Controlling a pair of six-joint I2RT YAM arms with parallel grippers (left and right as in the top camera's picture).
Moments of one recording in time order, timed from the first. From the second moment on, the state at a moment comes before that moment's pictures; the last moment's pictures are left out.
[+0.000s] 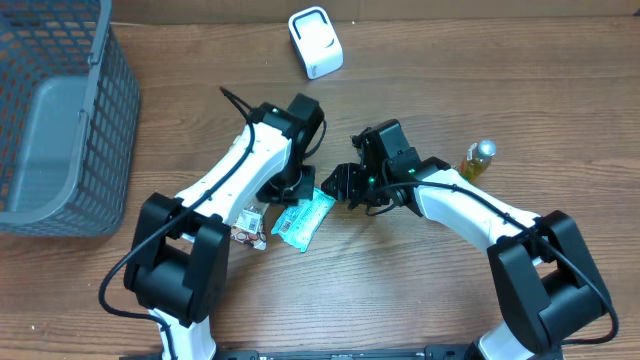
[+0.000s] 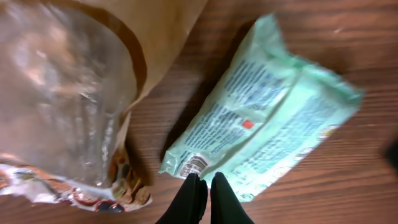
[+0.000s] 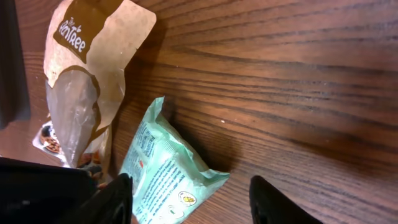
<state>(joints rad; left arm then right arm) -0.47 1.95 1.46 -1.18 0.03 -0.40 0.48 1.77 1.01 -0.30 -0.43 0.59</state>
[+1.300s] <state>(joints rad) -0.52 1.95 1.51 -1.01 0.15 -0.18 0.35 1.81 1.01 -0.38 -0.47 0.50</state>
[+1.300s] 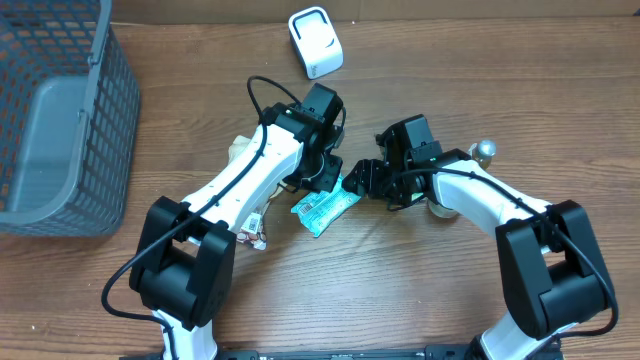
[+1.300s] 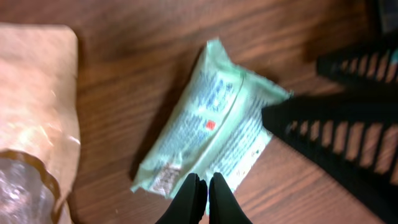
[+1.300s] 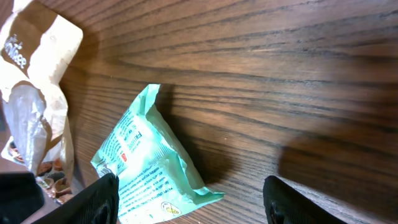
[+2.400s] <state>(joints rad) -0.52 1.94 1.26 -0.82 0.20 -0.26 0.34 1.81 0.97 -0.29 -0.54 0.49</state>
